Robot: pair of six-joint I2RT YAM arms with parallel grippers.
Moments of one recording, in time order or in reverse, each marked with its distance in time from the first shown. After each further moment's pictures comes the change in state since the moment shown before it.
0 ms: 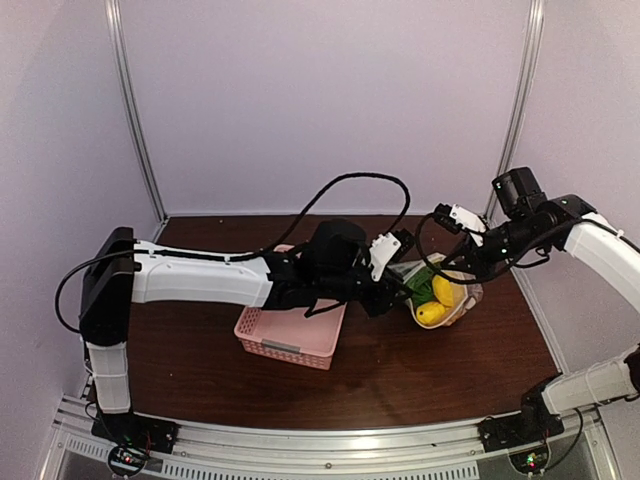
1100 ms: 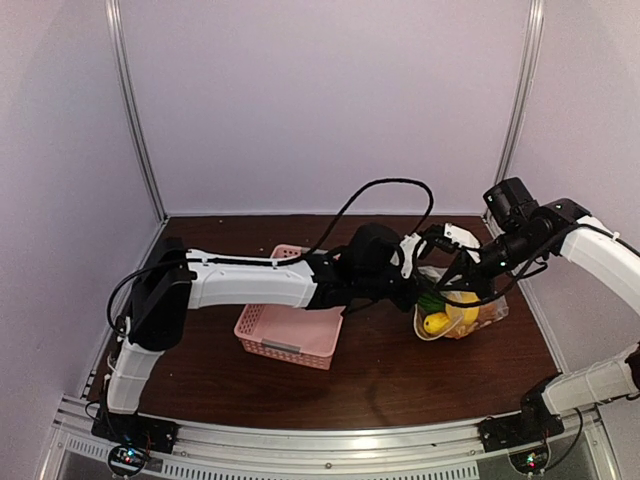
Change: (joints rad) left arm -0.010 0.269 0.315 -0.033 -0.042 -0.097; right arm 0.061 0.000 -0.029 -0.093 -0.083 -0.074
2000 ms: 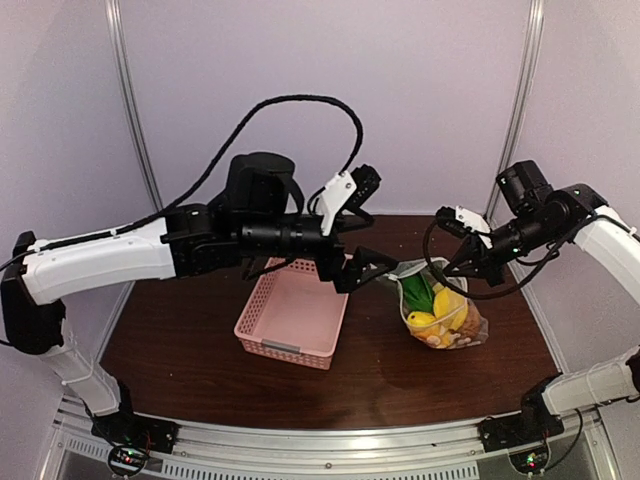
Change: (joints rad) left arm 0.010 -0.634 -0.324 -0.171 0.130 0.245; right arm -0.024 -0.015 0.118 -0.085 -0.030 -0.053
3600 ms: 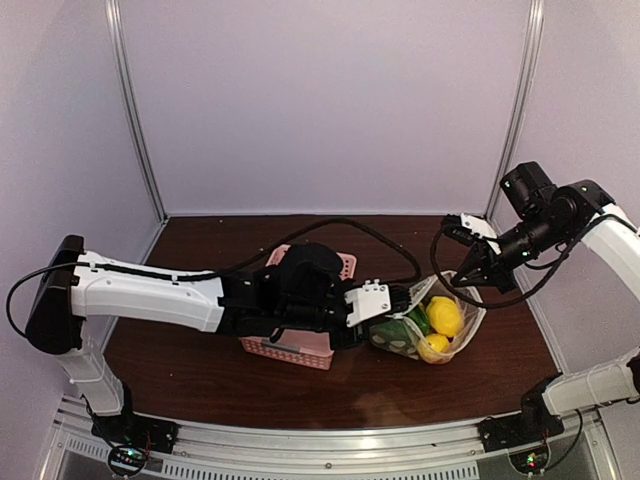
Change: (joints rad) left arm -0.114 0.109 -0.250 0.141 -0.180 0.391; right arm 0.000 -0.013 0.045 -0.163 -0.044 -0.056
